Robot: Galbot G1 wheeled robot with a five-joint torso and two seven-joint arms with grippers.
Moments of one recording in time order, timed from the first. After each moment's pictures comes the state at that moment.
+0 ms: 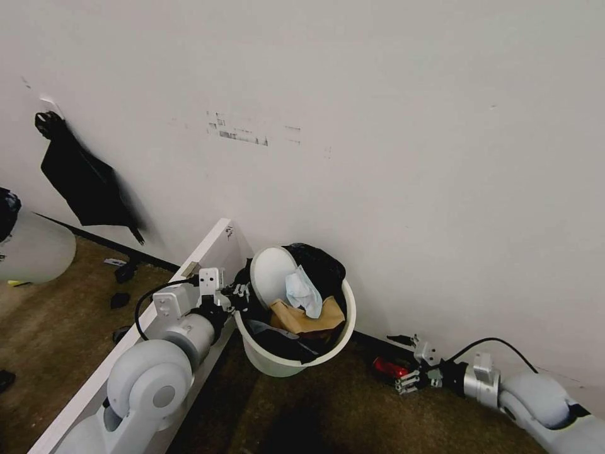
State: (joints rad) left arm 1.24 -1.06 -0.32 -2.30 -0.98 0.62 -0.51; right arm -1.33 0.73 0.28 1.60 0.43 0.09 -0.70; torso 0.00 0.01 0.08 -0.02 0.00
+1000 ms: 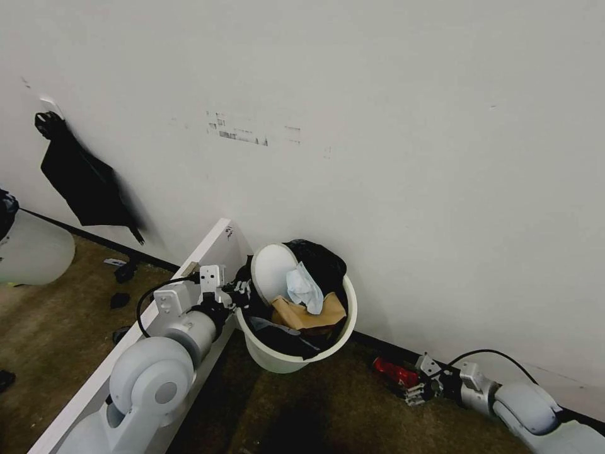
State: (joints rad) left arm 1.24 -1.07 -0.32 -2.30 -0.98 0.62 -0.51; right arm -1.28 0.79 0.26 1.44 0.24 -0.03 -0.62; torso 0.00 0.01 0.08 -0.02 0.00
